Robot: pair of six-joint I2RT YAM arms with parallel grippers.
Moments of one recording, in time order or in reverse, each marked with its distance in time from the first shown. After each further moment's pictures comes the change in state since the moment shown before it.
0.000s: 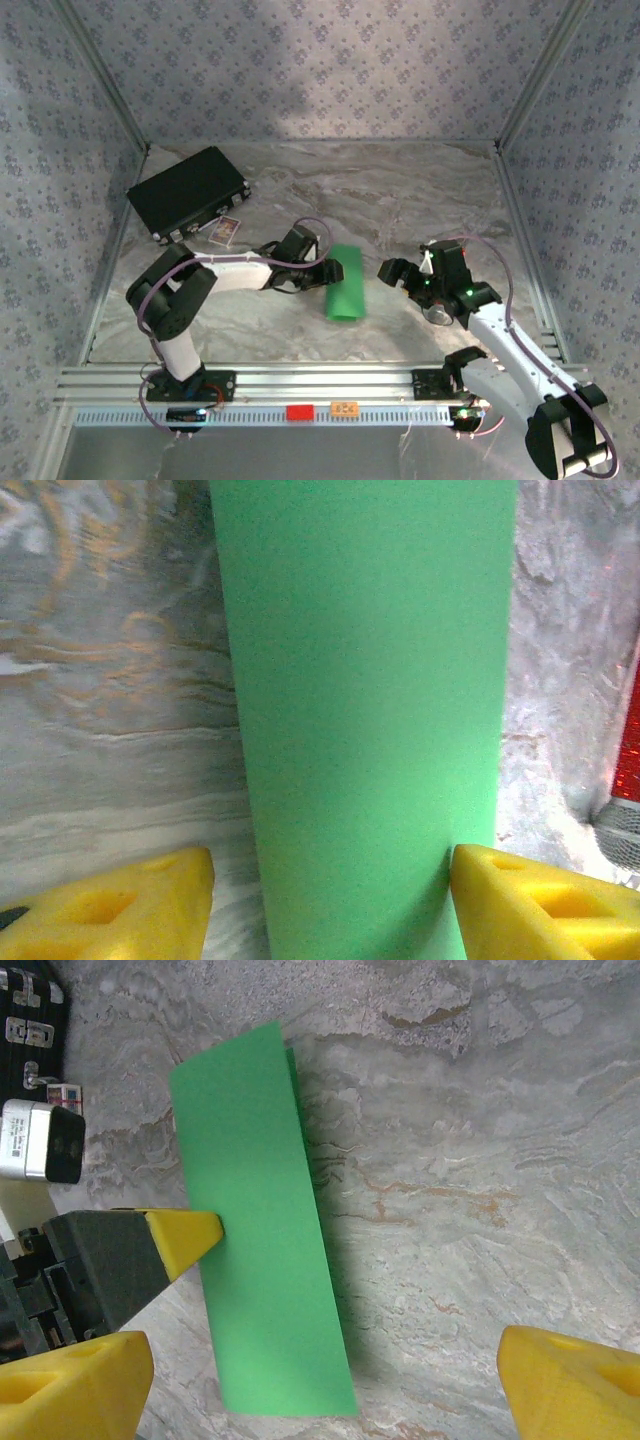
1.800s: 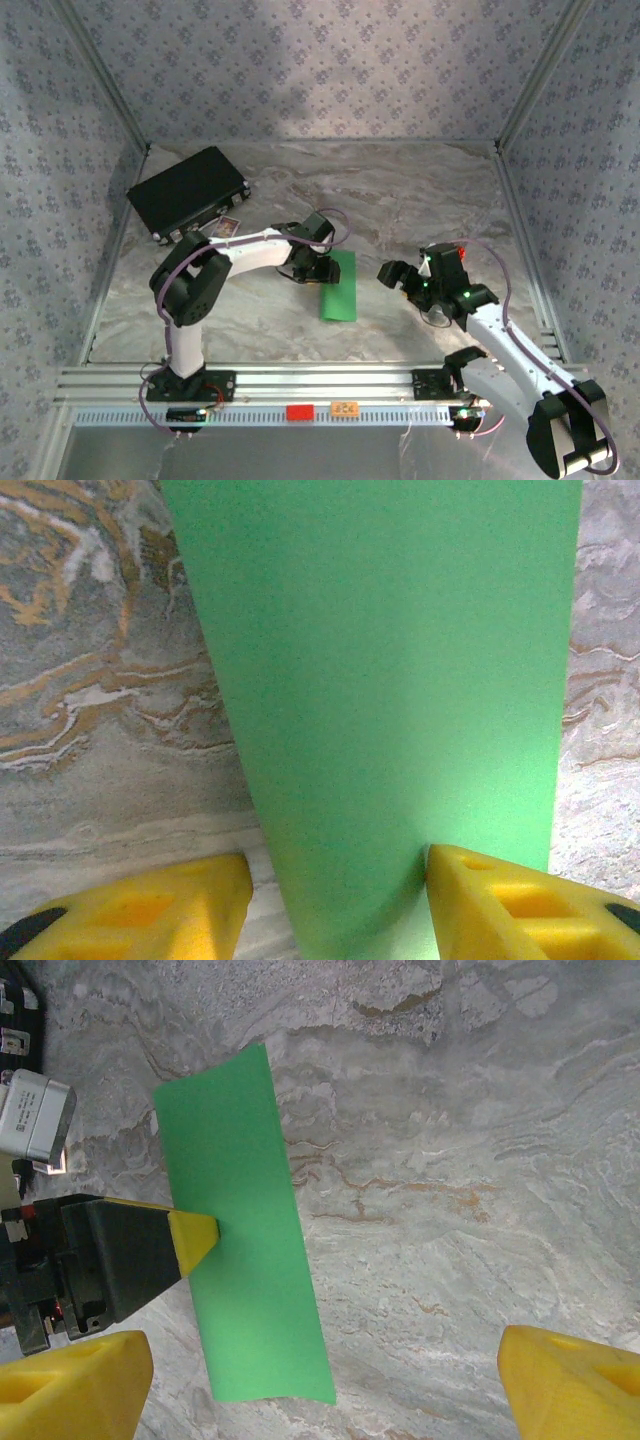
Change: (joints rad) left arm 0.000 0.159 0.333 -0.525 -0.083 0.240; right arm 0.013 0.006 -0.034 0.027 0.023 0.037
